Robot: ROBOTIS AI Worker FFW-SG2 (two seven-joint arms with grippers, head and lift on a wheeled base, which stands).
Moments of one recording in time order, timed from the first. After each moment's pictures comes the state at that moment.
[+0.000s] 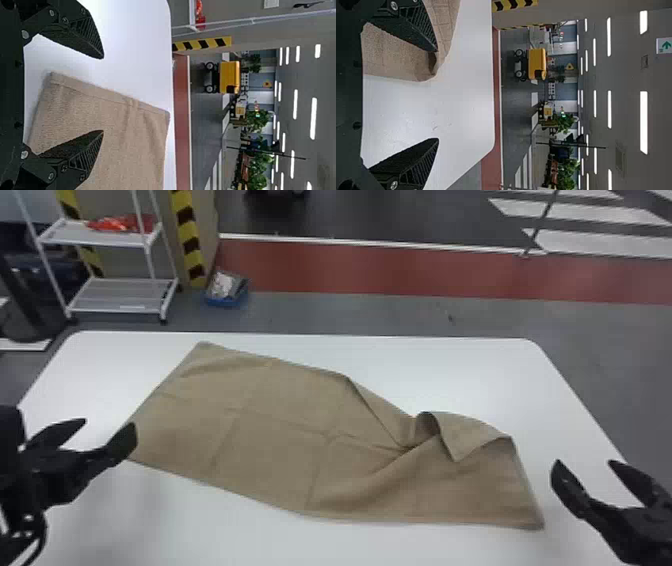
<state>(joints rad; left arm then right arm) 0.25 0.32 0.16 -1.82 0.27 0.41 -0.20 0.49 -0.09 -0.54 -1.91 -0.25 0.12 0.47</state>
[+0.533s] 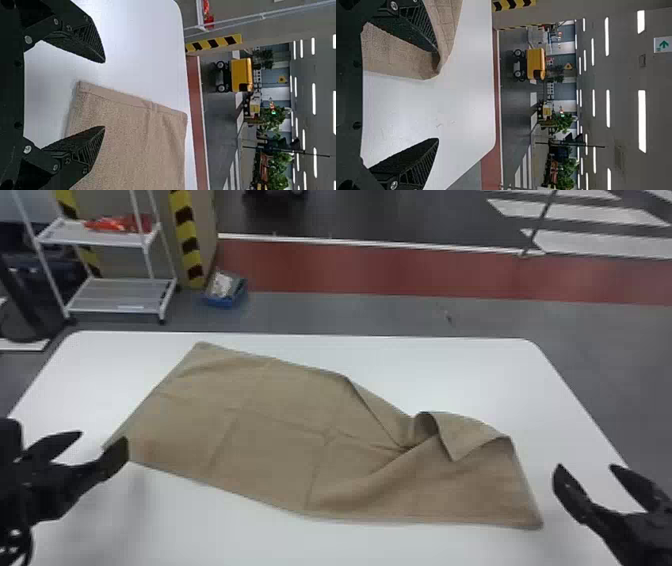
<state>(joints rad) 0.28 0.33 0.17 -1.84 0.20 0.43 -0.23 0.50 -0.09 -0.55 -1.89 -0.27 0.10 0.48</state>
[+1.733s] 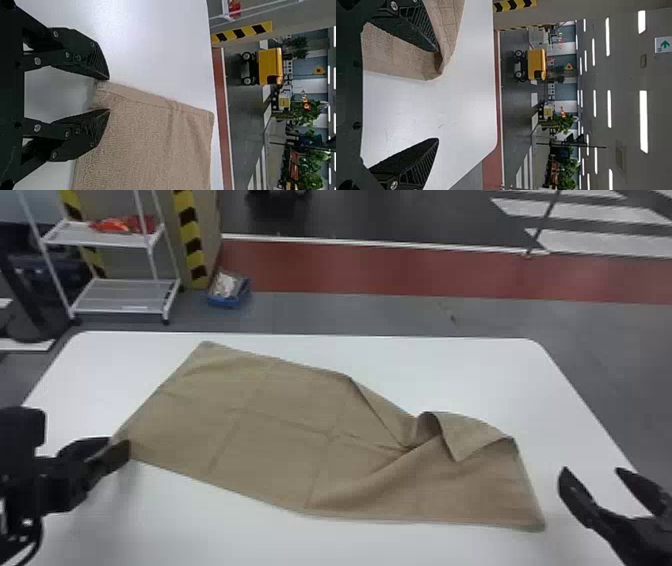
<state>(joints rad) 0.17 0.34 0.15 -1.75 0.17 0.57 -0.29 0.51 -0.09 -0.55 -1.89 -0.27 0.09 0.49</state>
